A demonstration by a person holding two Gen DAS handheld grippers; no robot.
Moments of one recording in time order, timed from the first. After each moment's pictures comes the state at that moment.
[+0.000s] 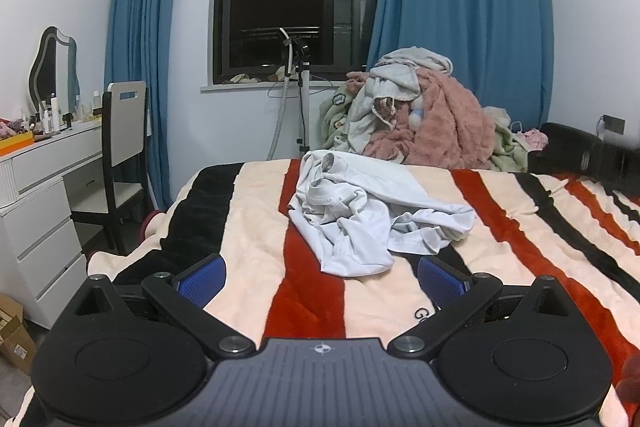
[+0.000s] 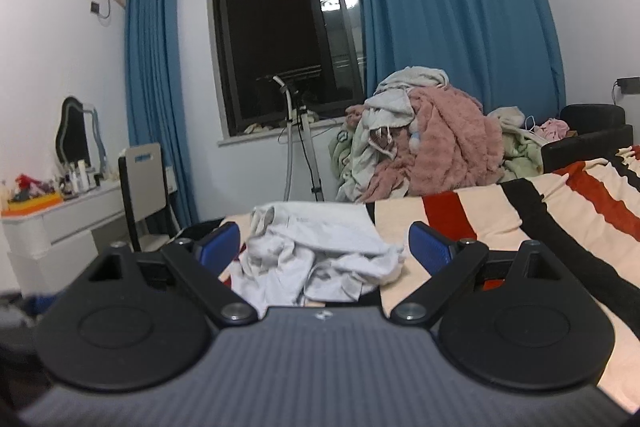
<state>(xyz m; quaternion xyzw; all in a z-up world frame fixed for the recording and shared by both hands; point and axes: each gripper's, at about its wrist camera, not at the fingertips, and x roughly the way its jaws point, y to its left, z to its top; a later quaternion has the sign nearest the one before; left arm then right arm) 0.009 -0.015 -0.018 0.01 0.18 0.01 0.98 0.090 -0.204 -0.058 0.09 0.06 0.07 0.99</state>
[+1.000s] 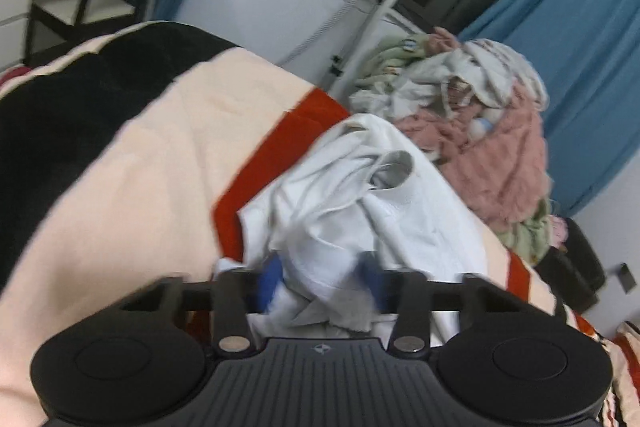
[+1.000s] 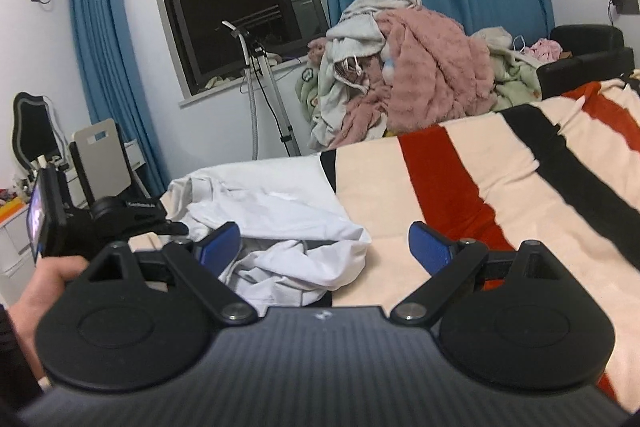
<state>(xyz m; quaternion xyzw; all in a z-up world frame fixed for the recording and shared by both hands) 0.376 0.047 -0.097 -0.28 0.30 0.01 0.91 0.266 -0.263 -0.128 0.14 0.16 0.05 0.97</state>
